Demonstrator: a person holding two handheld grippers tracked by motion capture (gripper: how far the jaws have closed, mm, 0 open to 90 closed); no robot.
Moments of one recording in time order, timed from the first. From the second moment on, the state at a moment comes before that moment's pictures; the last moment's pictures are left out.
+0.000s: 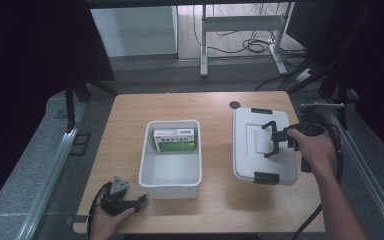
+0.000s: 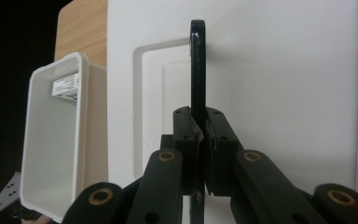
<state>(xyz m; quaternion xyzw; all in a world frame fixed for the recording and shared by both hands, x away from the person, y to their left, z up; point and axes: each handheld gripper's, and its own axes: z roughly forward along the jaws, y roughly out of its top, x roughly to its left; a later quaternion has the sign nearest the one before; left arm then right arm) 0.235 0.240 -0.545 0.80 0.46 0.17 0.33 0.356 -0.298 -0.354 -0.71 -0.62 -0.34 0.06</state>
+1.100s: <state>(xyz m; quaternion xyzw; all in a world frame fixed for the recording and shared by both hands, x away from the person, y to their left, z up) 0.235 0.240 -0.545 0.80 0.46 0.17 0.33 0.358 -0.268 -0.343 -0.68 -0.63 -0.37 0.10</state>
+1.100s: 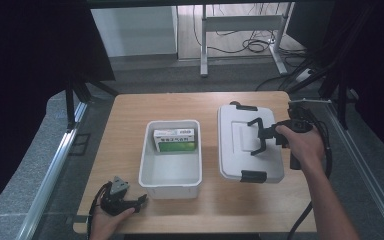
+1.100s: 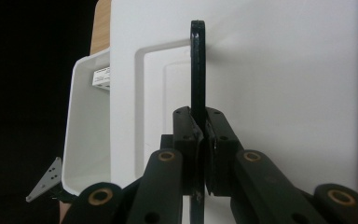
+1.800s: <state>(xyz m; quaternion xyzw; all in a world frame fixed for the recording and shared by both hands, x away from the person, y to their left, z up) 0.235 0.240 -0.545 0.80 0.46 0.17 0.33 0.358 -0.245 -0.339 -0.67 -0.63 -0.38 0.12</state>
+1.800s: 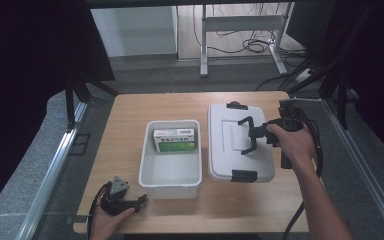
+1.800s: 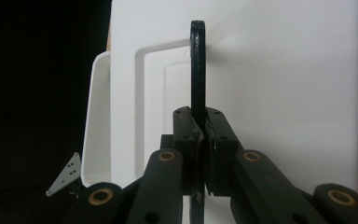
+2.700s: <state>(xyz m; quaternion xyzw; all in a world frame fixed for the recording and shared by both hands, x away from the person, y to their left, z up) 0.235 0.240 -0.545 0.81 0.46 0.17 0.33 0.359 -0.196 -0.320 -0.65 -0.65 -0.38 0.13</state>
